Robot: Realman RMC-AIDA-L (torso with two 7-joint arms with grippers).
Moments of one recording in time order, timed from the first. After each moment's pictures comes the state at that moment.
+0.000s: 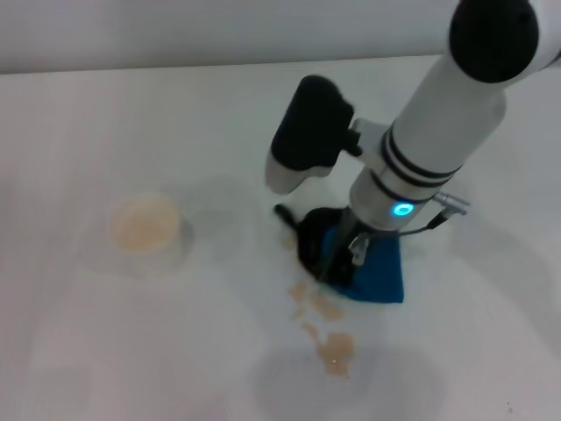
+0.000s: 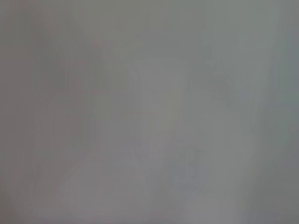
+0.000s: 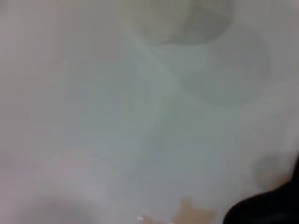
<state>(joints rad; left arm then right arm) -0.13 -2.07 1.39 0.16 -2.93 -1.34 2.73 0.80 2.03 -1.85 -1.01 0.74 1.32 -0.56</state>
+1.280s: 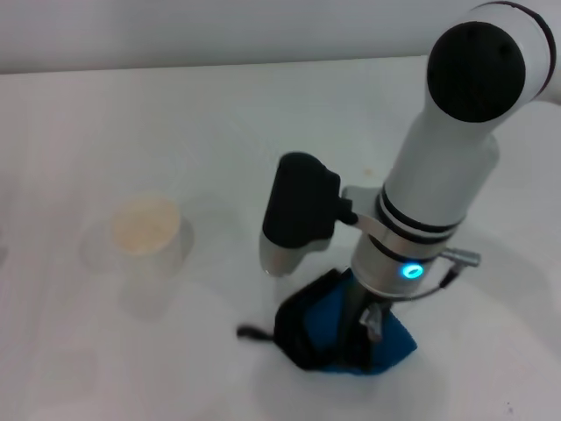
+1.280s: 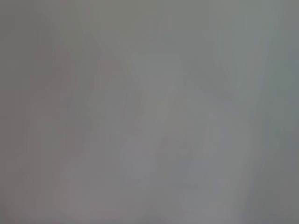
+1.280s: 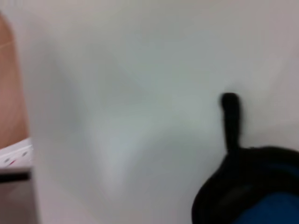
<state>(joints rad) -0.17 -2.07 1.39 0.16 -2.93 -1.30 2.73 0.78 2.02 -2.00 -1.08 0.88 1.47 -0.56</state>
